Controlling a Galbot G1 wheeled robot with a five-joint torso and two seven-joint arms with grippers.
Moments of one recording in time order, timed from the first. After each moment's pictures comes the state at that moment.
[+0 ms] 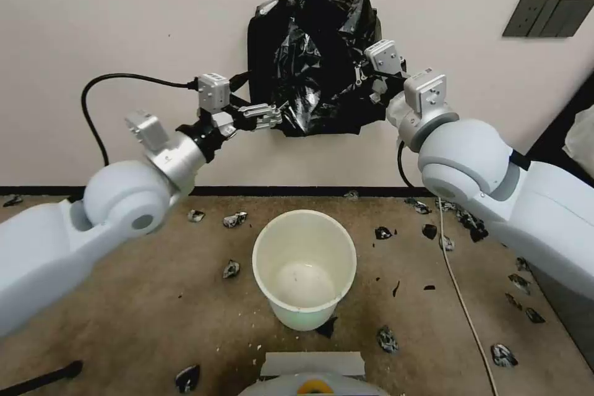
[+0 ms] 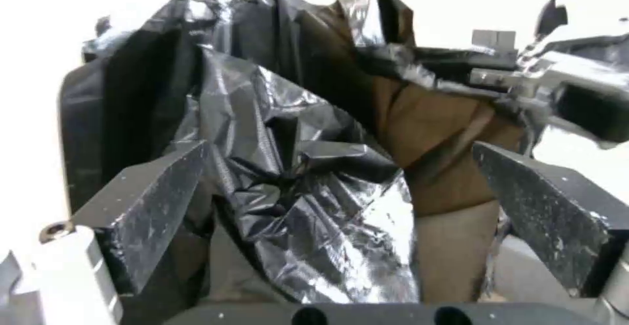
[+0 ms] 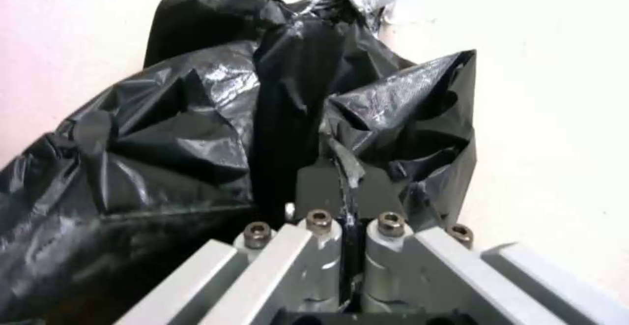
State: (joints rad) left arm 0.37 -0.51 0.29 -2.14 -1.15 0.02 -0.22; right arm -0.25 0.73 -0.30 2.16 0.78 -0.54 0.54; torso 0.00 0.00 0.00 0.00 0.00
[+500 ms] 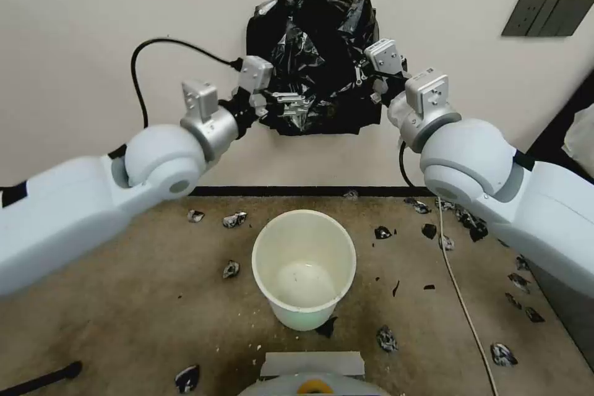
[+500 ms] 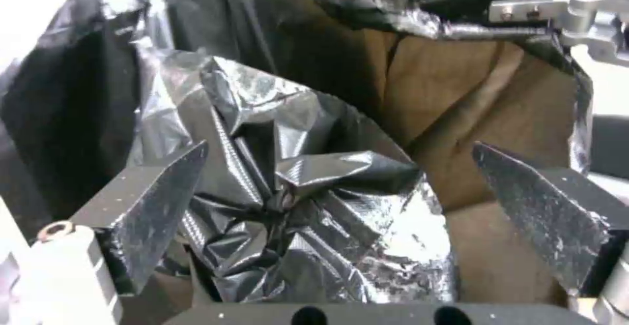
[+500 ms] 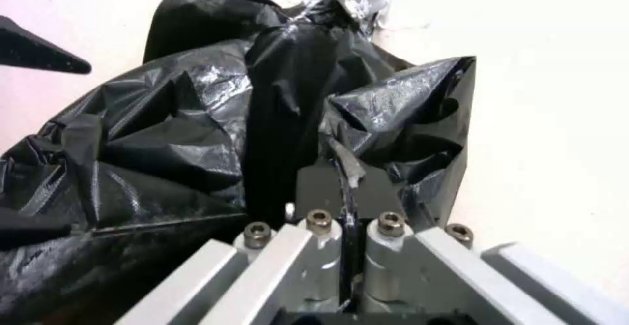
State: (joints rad) left arm -0.04 -0.56 0.64 -2.08 -1.14 0.20 -0.28; right arm -0.26 0.71 -0.29 2.17 0.78 -0.54 0.54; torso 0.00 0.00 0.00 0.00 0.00
